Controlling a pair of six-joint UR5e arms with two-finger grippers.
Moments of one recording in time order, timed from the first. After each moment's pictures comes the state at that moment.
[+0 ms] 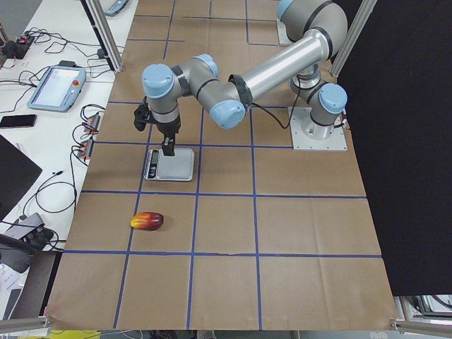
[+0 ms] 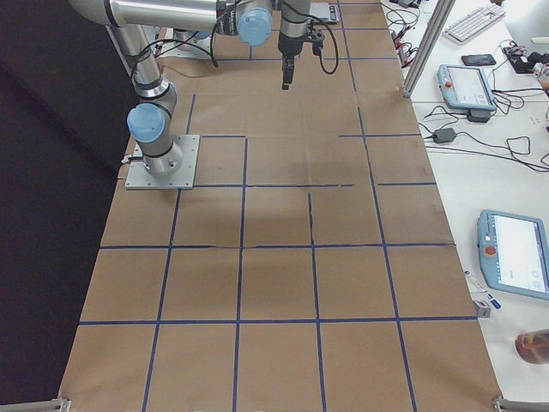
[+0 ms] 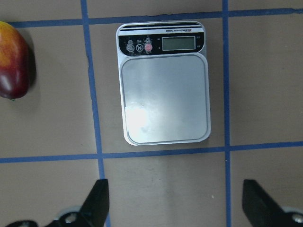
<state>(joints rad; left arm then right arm) -0.88 -2.08 -1.24 -1.36 1.52 0.78 1.53 -1.60 1.68 -1.57 -1.56 -0.02</state>
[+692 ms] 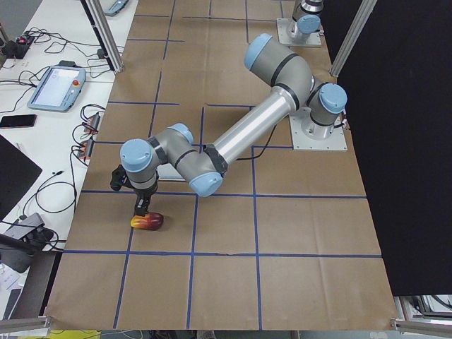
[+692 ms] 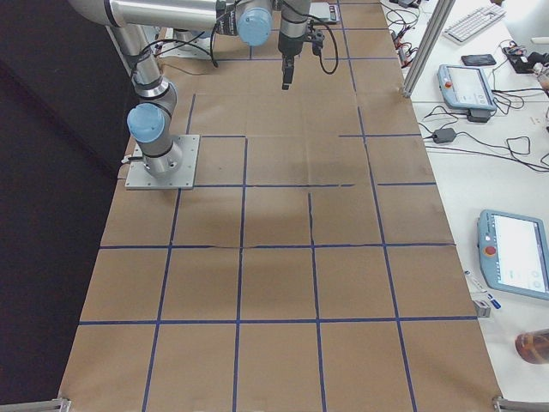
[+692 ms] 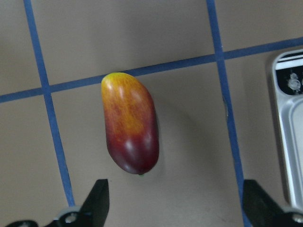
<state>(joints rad) -0.84 -2.42 -0.89 -1.29 1.52 0.91 1.53 -1.60 1.68 -1.57 -1.56 -0.02</state>
